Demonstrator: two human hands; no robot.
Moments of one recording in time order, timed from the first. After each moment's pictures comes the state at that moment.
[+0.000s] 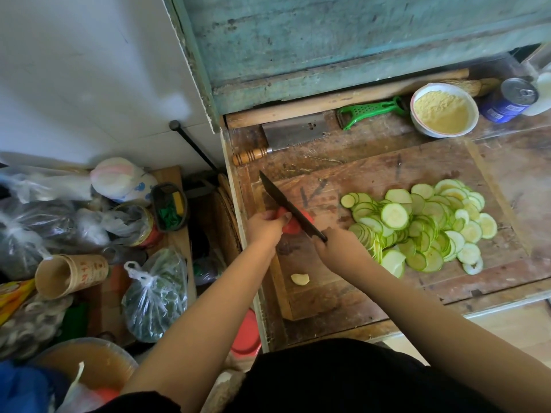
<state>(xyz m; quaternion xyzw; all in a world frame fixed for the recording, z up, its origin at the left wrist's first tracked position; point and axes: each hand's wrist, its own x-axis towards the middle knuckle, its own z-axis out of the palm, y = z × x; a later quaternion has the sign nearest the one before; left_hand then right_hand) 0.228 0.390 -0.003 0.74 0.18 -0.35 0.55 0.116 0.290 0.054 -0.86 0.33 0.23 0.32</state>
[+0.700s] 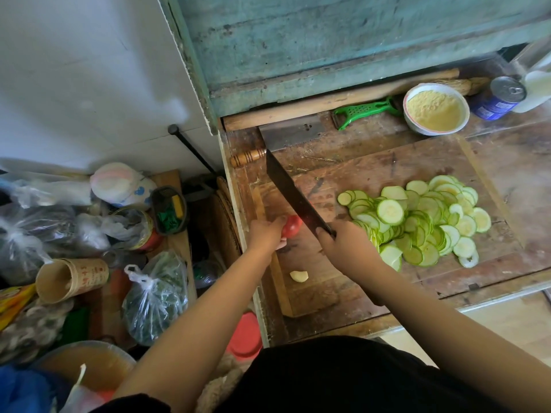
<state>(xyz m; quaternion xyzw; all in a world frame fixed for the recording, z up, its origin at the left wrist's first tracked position) 0.221 0.399 -0.004 0.73 0.20 -0.41 0.52 0.101 0.294 0.087 -0.85 0.33 0.12 0.38</state>
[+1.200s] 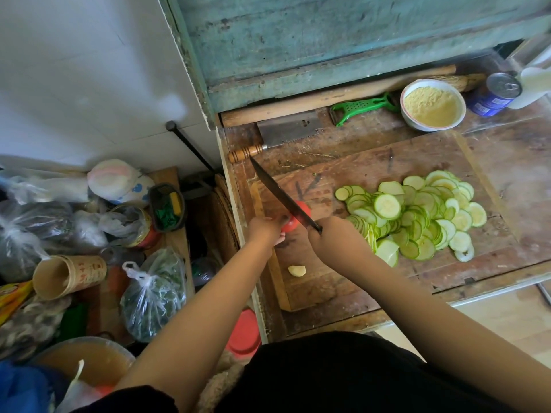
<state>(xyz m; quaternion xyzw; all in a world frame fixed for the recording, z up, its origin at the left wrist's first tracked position) 0.218 0.394 -0.003 0.72 0.22 -0.41 0.51 0.110 0.306 0.096 -0.86 0.33 0.19 0.33</state>
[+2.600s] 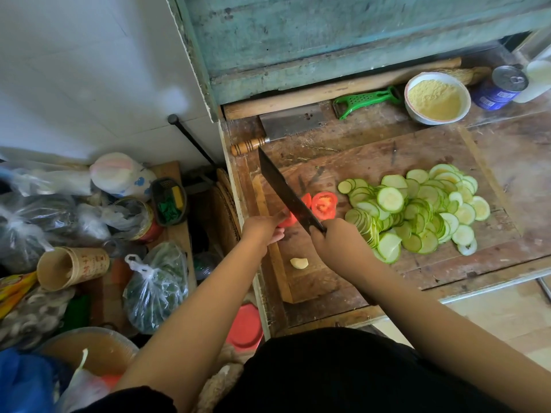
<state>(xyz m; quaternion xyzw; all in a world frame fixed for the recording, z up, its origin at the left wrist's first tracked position) 0.218 0.406 0.007 0.71 0.24 -0.46 0.48 0.096 0.319 0.091 -0.86 0.35 0.16 0.35</state>
